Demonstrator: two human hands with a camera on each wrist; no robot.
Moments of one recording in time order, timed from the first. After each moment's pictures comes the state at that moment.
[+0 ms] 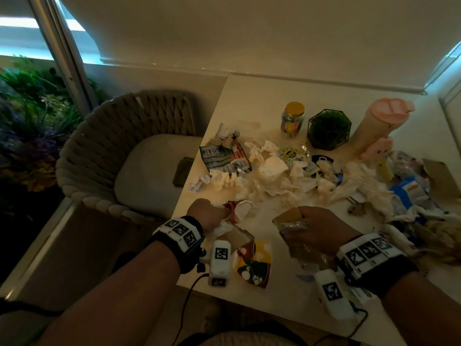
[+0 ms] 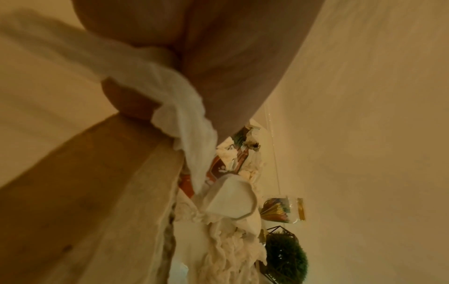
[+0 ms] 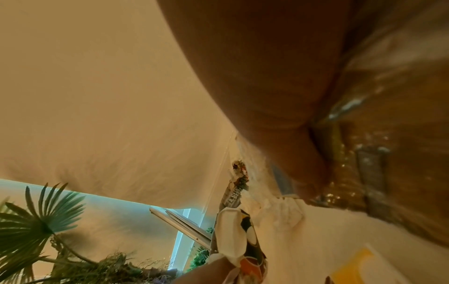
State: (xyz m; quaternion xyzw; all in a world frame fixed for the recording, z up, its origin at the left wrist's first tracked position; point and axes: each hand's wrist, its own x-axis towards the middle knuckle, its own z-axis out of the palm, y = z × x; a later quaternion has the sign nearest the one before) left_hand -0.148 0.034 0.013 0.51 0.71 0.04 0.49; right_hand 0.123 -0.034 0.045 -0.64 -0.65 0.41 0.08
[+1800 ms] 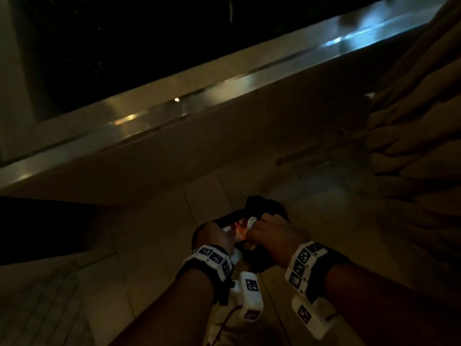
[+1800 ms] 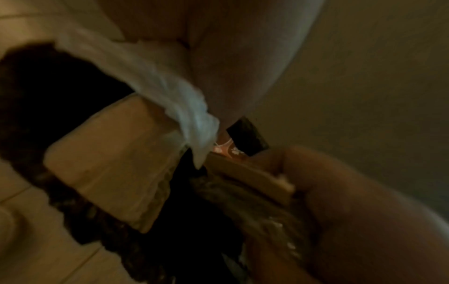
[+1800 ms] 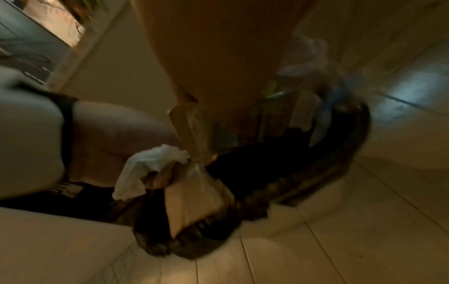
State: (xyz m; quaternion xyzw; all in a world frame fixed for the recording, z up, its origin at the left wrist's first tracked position) left_hand -0.671 -0.087 -0.523 0.04 0.89 0.08 0.45; right_hand -0.568 0.037 -0.476 -0.03 -0.93 0.21 -0.32
